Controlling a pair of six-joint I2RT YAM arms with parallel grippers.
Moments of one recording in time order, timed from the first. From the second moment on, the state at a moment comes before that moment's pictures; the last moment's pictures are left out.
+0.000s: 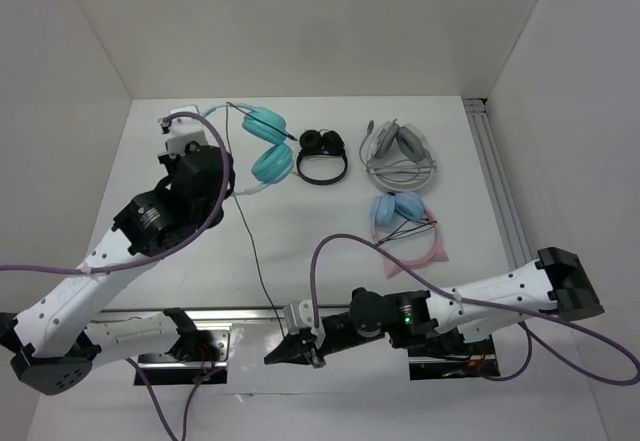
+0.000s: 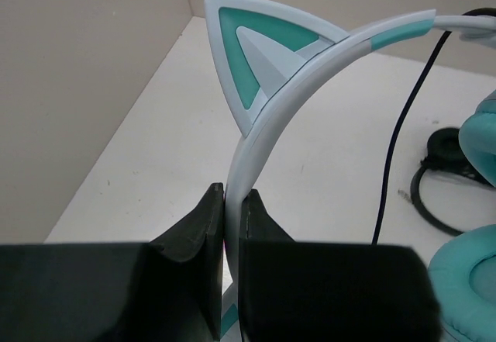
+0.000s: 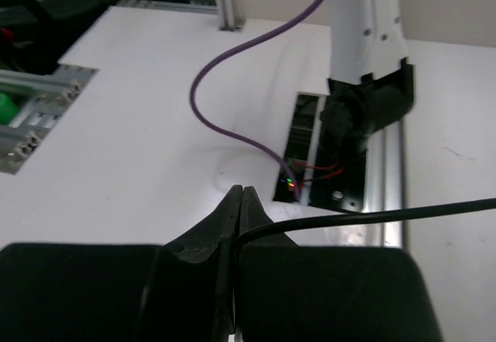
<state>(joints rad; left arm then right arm) -0.76 1.04 1.34 -0.75 -1.16 -0.42 1.66 1.14 0.64 0.47 -0.17 0.06</state>
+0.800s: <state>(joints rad) -0.87 1.01 1.12 -1.00 -0.79 -0.33 1.68 1.18 1.34 -0.46 0.52 -0.26</state>
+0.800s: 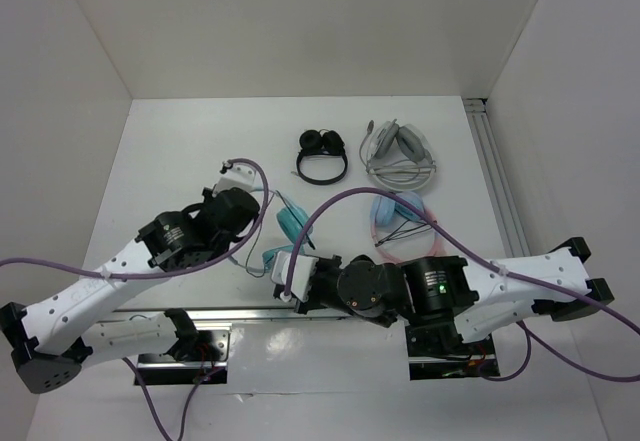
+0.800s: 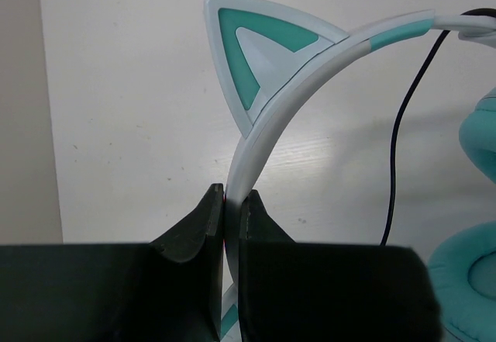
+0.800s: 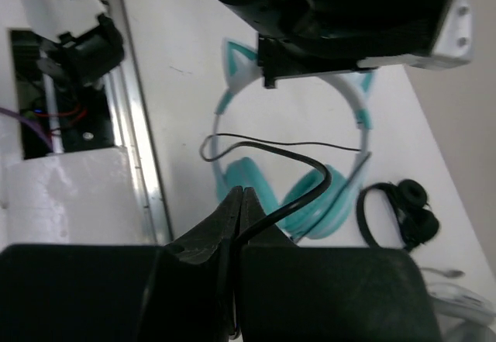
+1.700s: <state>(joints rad) -1.03 0.98 1.08 -1.01 -0.38 -0.32 1.26 1.19 1.27 -0.22 0.73 -0.59</state>
